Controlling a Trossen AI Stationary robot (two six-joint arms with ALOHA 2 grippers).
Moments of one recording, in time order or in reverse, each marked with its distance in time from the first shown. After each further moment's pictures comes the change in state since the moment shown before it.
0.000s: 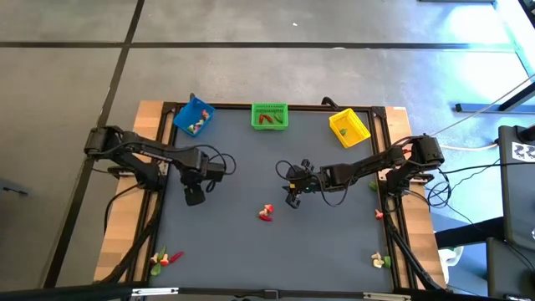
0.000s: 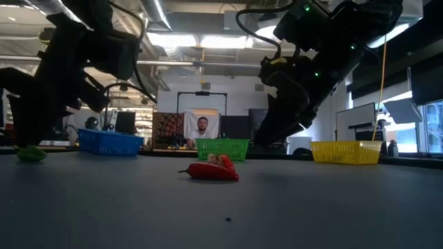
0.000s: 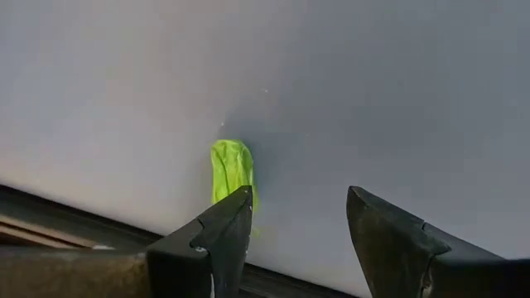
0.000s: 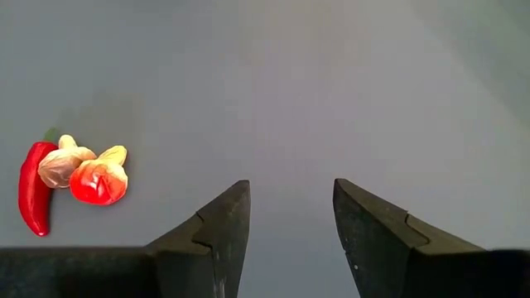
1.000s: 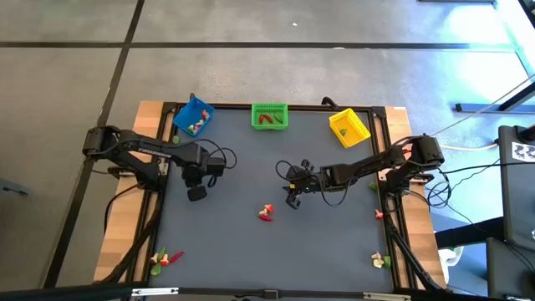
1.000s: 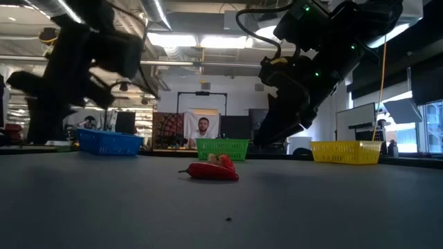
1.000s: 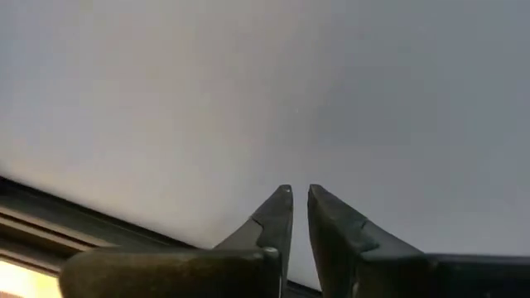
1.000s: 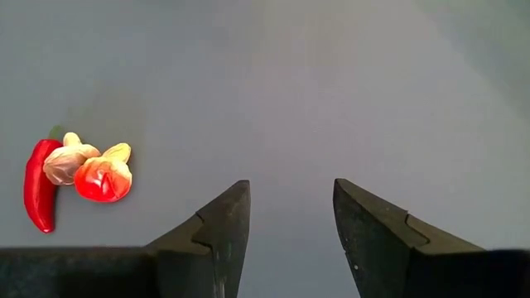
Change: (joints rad) left arm 0.061 -0.024 0.024 -0.006 -0.042 0.035; right arm 0.000 0.000 0.000 0.000 -0.010 0.000
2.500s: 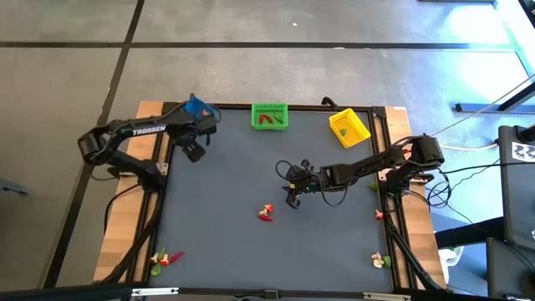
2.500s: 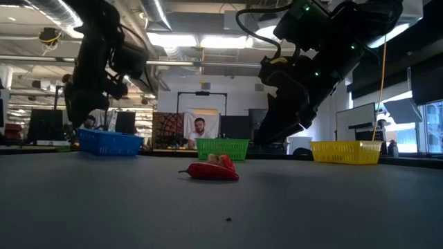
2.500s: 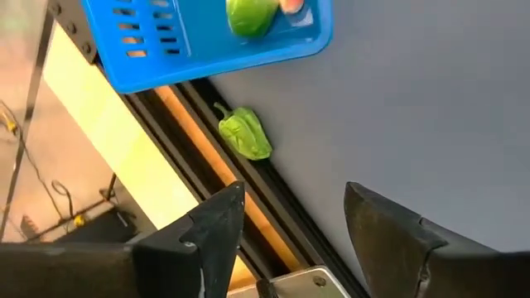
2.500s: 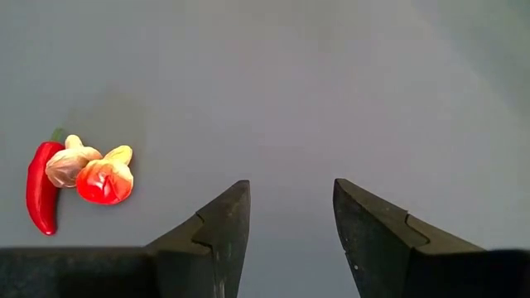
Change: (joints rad) left arm 0.527 -0.050 0.087 -0.071 -0.419 0.044; right arm 0.000 0.000 0.000 0.004 0.000 0.004
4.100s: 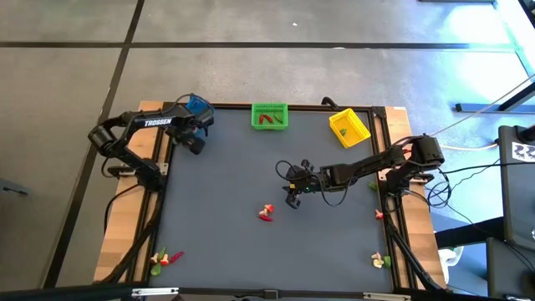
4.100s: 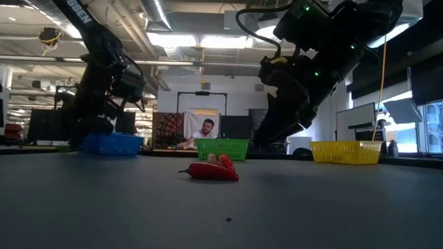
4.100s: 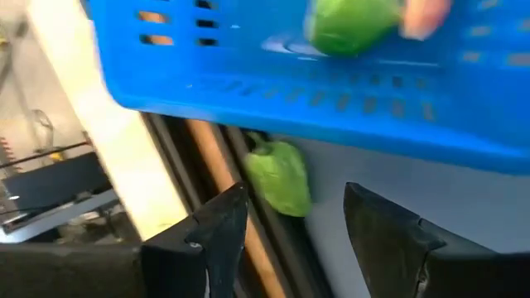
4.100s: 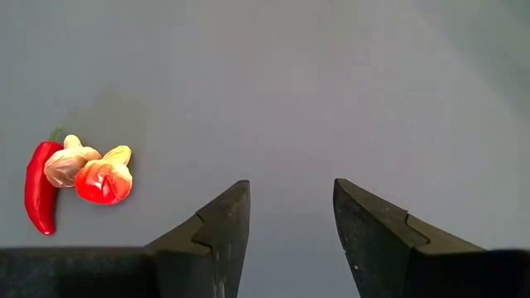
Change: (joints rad) left arm 0.206 0.136 -0.074 0.207 -0.059 -0.057; right arm 0.000 0.000 0.000 0.000 0.002 -0.003
